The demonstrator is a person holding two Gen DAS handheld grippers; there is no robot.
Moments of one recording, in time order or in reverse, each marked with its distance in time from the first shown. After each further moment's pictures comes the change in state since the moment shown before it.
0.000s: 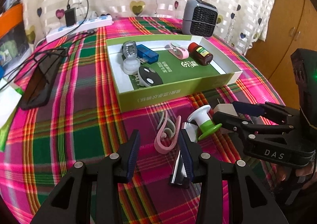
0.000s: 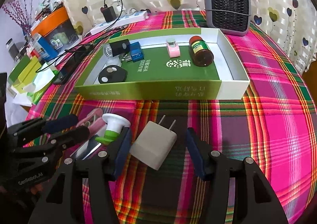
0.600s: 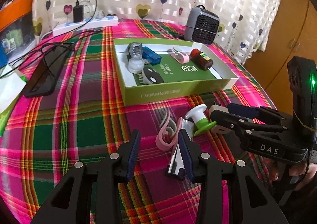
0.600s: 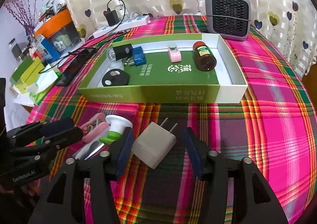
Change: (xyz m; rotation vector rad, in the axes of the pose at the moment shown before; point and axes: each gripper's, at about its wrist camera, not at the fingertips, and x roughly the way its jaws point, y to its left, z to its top) left arm -0.015 0.006 -0.012 -0.072 -0.040 -0.034; right arm -0.007 0.002 -0.002 -0.007 -0.034 0.015
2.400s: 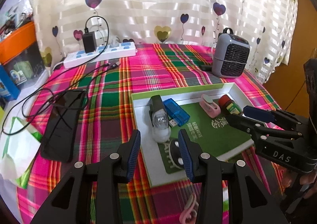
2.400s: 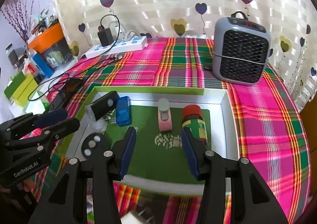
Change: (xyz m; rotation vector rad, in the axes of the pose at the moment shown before) left arm 0.019 0.012 0.096 -0.003 -0.088 0.180; right arm 0.024 -0.018 0.092 -0.055 -0.077 0.012
